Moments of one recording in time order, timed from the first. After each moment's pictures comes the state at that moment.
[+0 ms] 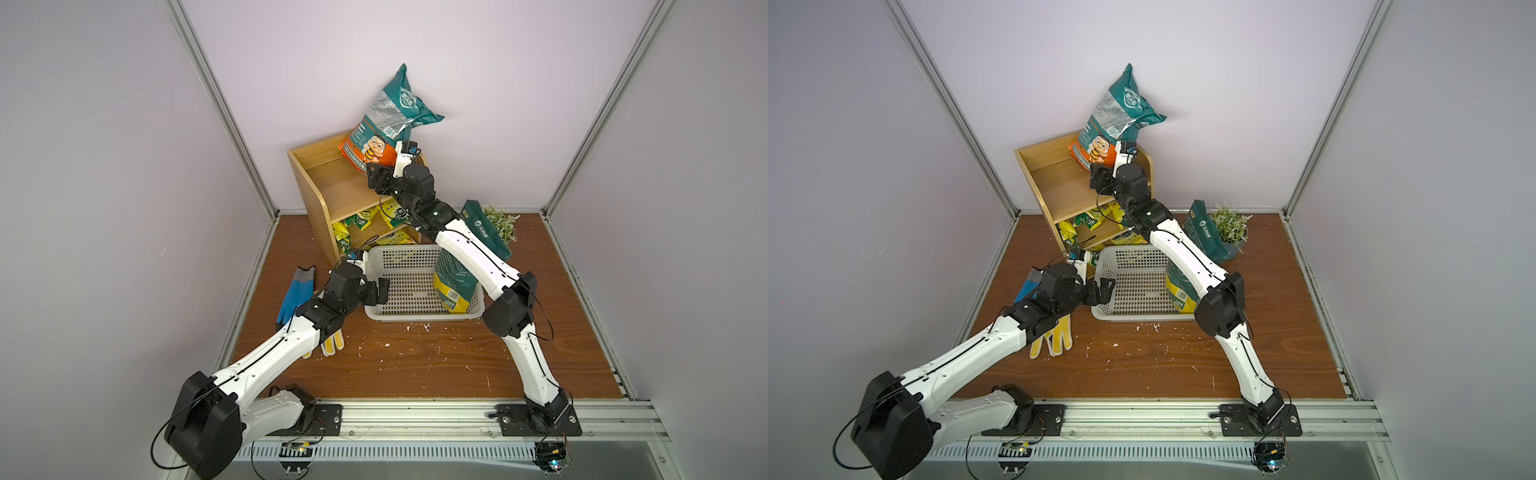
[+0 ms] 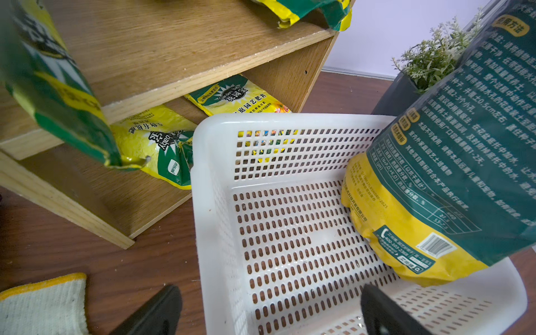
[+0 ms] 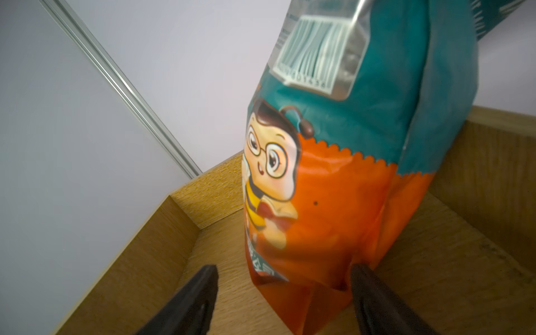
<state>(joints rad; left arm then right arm) -0.54 1.14 0.74 -0.16 -0.08 -0.39 0.72 2.29 2.47 -0.22 0.20 0.49</state>
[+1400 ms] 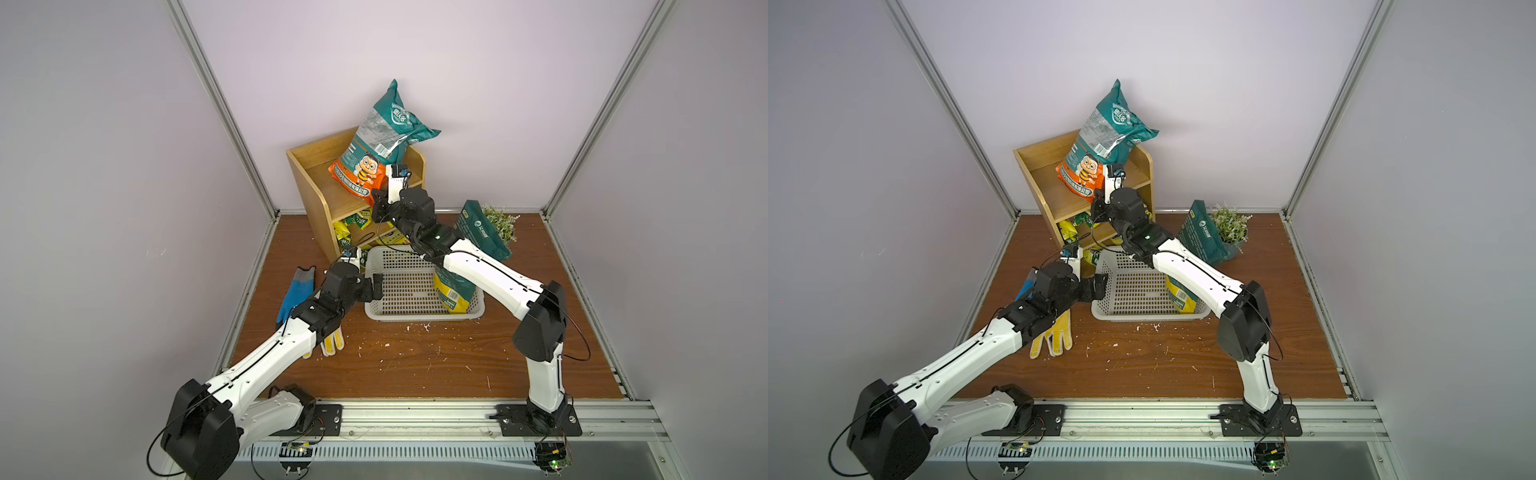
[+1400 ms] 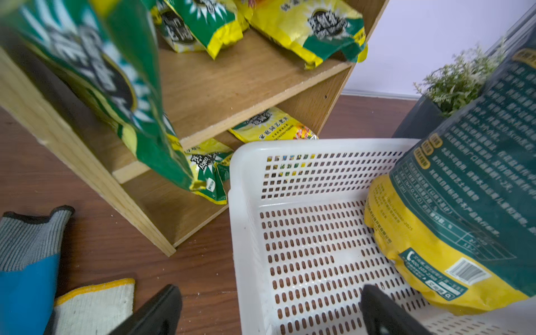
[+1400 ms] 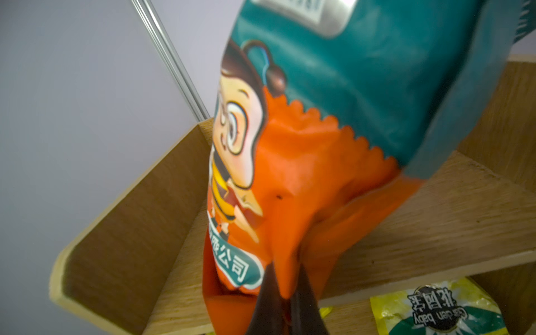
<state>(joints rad) -0.53 1.09 0.75 -0.17 -0.19 -0.35 0.83 1.97 1.92 0.00 0.22 0.32</state>
